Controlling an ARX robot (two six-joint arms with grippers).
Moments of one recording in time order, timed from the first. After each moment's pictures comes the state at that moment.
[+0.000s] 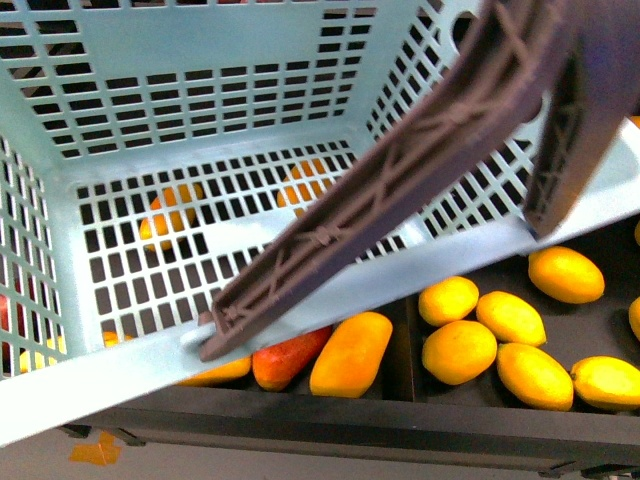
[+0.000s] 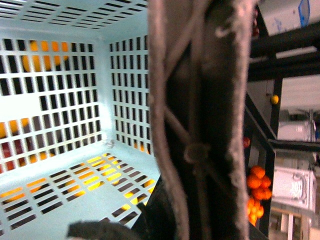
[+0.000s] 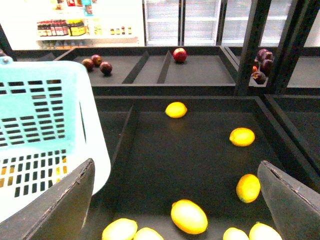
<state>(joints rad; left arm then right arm) -0.60 1.53 1.18 -0.21 0.16 -1.02 0.00 0.00 0.02 0.00 0.00 0.00</state>
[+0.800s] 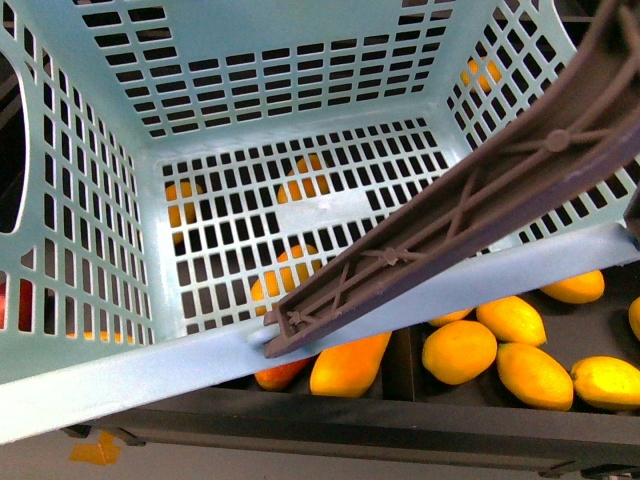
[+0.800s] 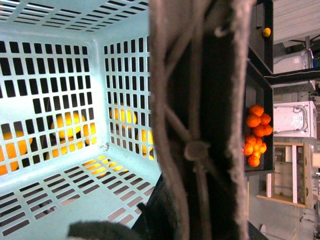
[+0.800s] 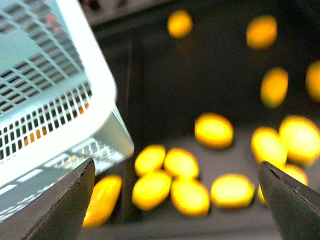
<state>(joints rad) -0.62 1.53 1.20 -0.21 0.18 -0.98 -0.16 0.36 0.15 -0.25 -0.14 0.40</state>
